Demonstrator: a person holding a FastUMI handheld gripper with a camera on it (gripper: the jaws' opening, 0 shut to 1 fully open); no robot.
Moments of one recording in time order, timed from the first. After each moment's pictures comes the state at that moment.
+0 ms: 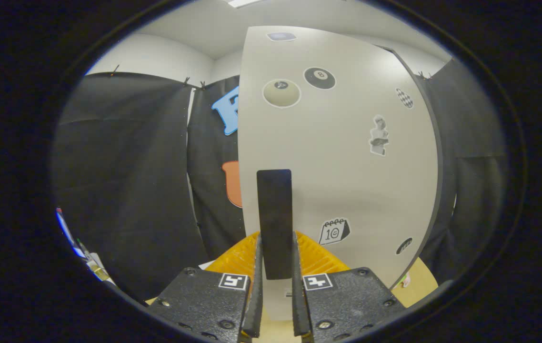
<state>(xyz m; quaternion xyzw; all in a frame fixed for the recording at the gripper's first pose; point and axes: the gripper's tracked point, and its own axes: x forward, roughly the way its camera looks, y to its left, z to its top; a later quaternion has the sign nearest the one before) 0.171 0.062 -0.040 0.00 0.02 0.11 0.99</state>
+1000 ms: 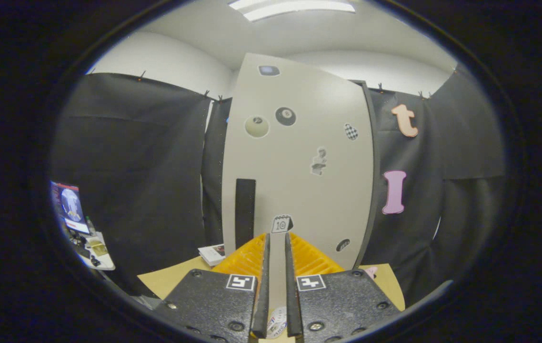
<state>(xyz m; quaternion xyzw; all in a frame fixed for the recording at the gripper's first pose) 0.043 -0.047 -0.027 -0.05 -0.02 0.15 0.99</state>
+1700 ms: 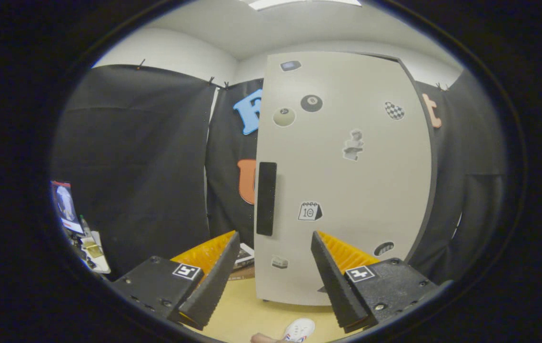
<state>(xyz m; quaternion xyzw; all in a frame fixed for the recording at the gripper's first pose) 0.156 0.032 -0.050 -0.05 0.00 0.16 0.99</state>
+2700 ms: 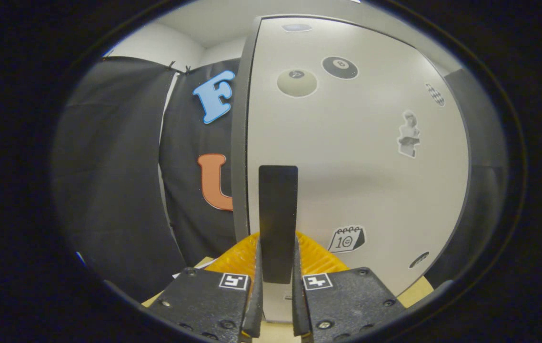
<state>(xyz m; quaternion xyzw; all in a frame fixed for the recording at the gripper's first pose) 0.256 0.084 -0.036 -0.03 0.02 0.04 1.00</state>
